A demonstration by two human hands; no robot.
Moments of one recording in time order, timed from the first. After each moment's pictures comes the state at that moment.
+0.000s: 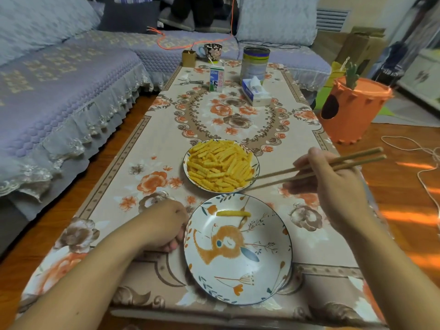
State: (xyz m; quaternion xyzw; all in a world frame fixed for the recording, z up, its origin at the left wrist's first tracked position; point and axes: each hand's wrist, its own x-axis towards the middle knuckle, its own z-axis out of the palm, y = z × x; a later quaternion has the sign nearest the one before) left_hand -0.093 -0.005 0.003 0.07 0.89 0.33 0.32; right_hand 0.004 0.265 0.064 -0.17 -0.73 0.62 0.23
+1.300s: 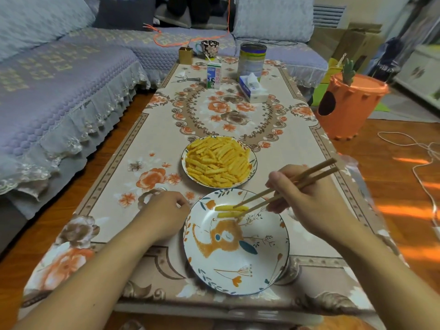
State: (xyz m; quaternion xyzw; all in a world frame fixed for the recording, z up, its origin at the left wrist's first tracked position) left_hand -0.101 0.001 -0.011 0.12 0.94 0.26 0.17; right_hand 0.021 0.244 0.057 -0.06 -0.86 0.49 0.14
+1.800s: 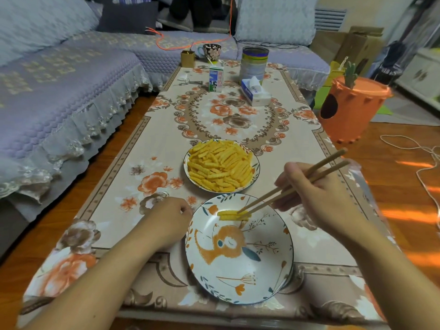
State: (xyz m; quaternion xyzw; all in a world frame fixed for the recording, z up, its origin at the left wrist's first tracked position) left_hand -0.100 0.003 -0.014 0.12 0.94 0.25 0.19; right_hand 0.008 0.253 0.060 -0.11 -0.80 0.57 0.13
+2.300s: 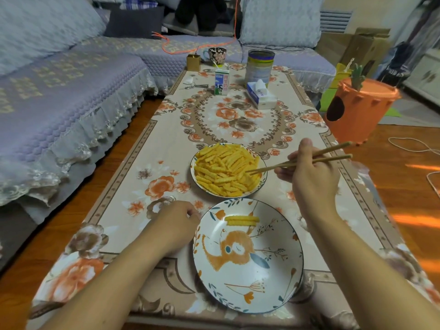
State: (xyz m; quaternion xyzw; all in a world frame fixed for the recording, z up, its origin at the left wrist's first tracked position) left_hand -0.098 0.002 -0.008 0.10 0.93 0.28 0.20; right_hand -0.054 0.241 0.038 -0.28 -0.65 0.61 0.34
